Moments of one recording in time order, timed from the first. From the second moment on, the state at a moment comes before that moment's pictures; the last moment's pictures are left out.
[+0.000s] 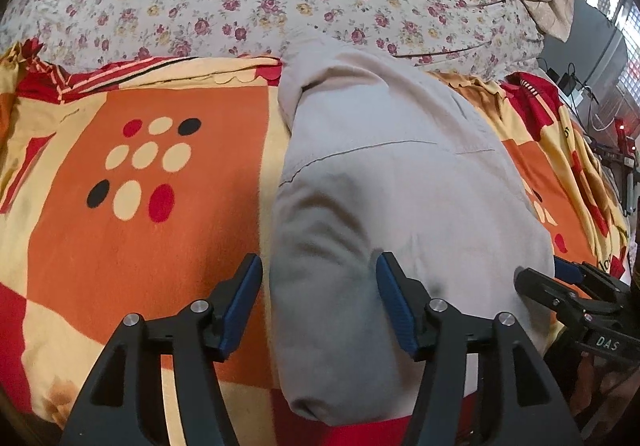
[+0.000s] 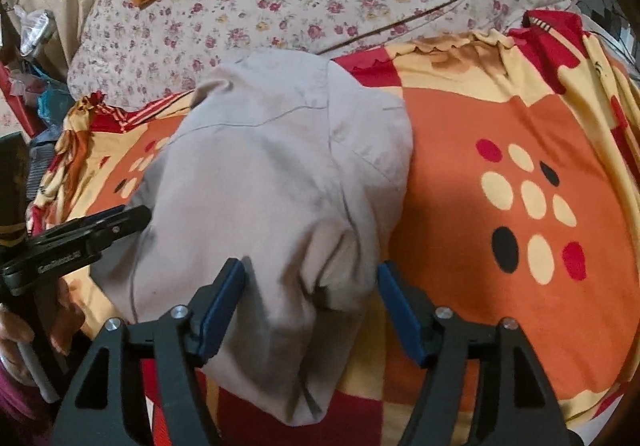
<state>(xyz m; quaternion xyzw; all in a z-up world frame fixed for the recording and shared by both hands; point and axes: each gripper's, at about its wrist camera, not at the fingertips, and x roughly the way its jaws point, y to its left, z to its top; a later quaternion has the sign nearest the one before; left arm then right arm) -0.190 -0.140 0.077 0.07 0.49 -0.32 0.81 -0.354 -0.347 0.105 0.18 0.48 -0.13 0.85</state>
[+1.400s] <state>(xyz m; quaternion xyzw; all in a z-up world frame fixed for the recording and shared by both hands) -0.153 -0.149 0.049 -0.02 0.57 -0.38 0.73 -0.305 -0.376 0.075 0.23 0.49 -0.08 0.84</state>
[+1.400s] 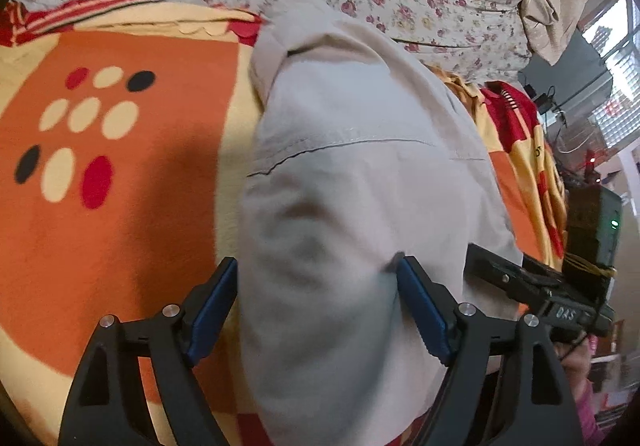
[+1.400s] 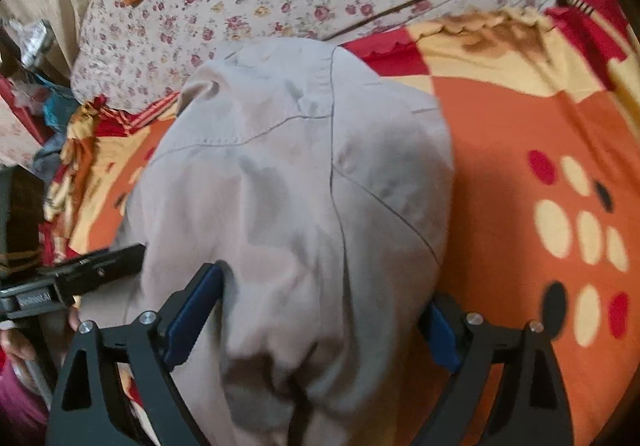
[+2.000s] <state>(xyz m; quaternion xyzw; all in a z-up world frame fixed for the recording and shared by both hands) -0.165 -0.145 0.076 -0.01 0.54 -0.42 0.73 -0.274 -0.369 0.076 0.26 0.44 -0.01 0.86</state>
